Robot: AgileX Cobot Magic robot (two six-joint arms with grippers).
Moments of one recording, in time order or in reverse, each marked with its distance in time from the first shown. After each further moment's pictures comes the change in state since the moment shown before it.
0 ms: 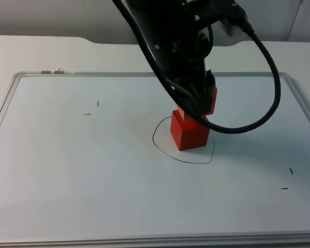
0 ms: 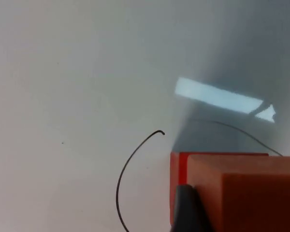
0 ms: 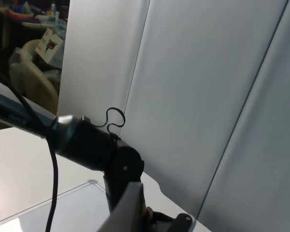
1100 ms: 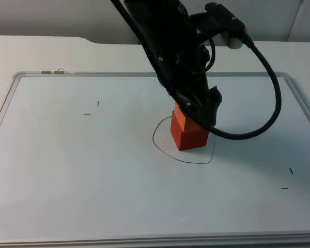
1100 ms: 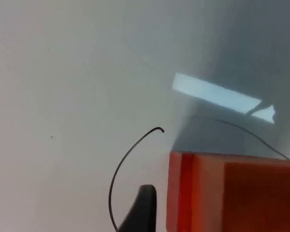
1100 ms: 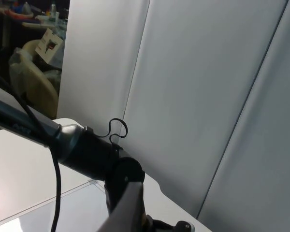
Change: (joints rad) right arm 0.000 0.000 0.000 0.000 -0.002 0.002; left arm -0.008 0.031 0.000 0.011 -0.020 -0.052
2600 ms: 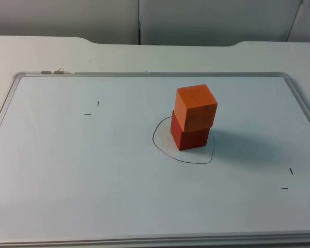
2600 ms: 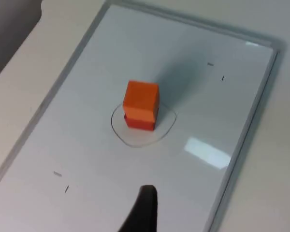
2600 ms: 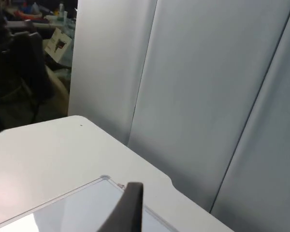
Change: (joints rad) right arm 0.000 0.000 0.026 0.037 -0.001 0.000; left arm -0.002 -1.126 0.377 0.114 0.360 -0.297
